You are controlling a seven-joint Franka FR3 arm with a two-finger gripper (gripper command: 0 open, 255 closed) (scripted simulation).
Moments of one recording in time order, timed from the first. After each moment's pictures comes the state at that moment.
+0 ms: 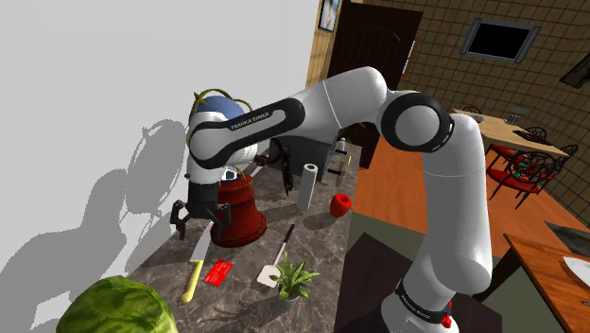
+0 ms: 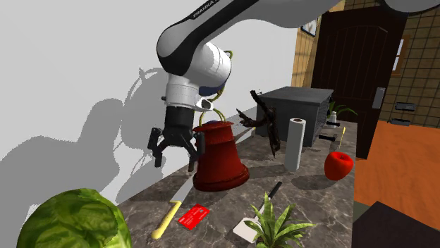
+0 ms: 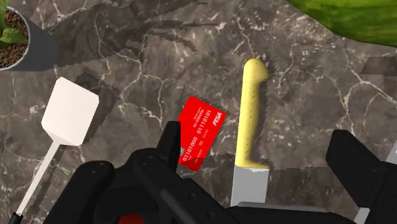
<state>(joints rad) 0.17 0.46 0.32 -1.72 0.28 2.02 1.09</state>
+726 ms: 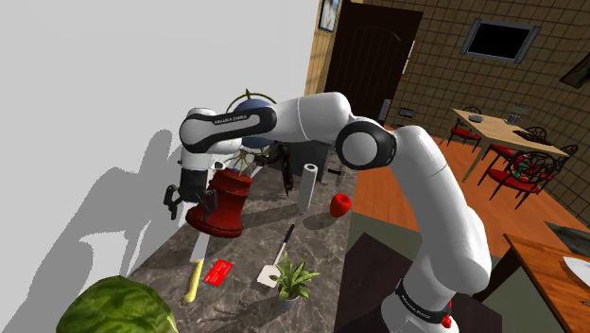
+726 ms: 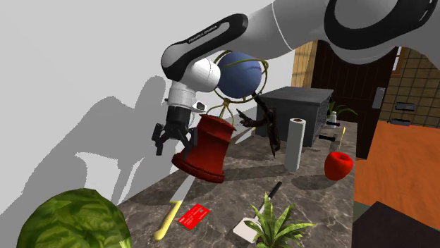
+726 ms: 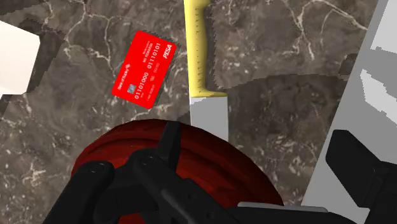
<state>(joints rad) 0.14 0.79 0.26 -1.26 0.27 1.86 1.11</state>
